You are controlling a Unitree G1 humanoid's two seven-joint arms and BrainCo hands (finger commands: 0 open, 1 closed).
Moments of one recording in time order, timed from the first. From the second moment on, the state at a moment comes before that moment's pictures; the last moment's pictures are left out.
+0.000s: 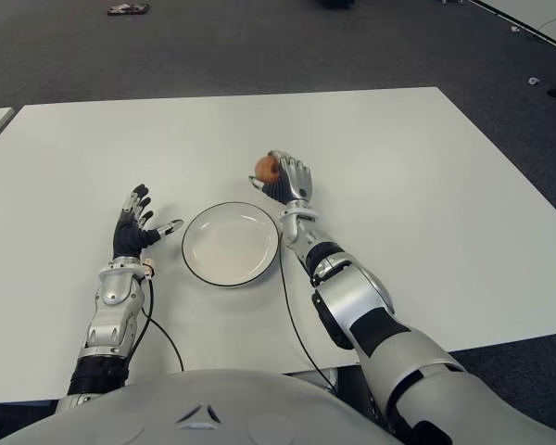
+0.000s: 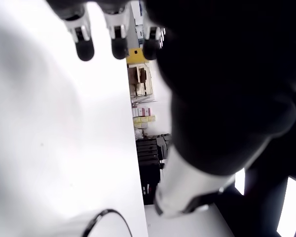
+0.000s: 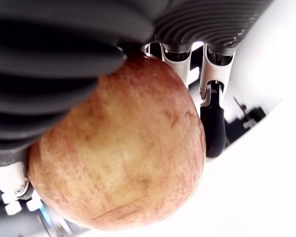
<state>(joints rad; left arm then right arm) 0.13 0.05 0.10 0.13 0.06 -0.11 0.10 -0.77 -0.02 0.41 1.36 -0.64 -0.35 -0.86</state>
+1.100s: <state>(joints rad) 0.10 0.06 0.11 0.20 0.02 -0.14 0.09 -0.81 -0.05 0.41 1.22 -0.66 -0.63 -1.17</state>
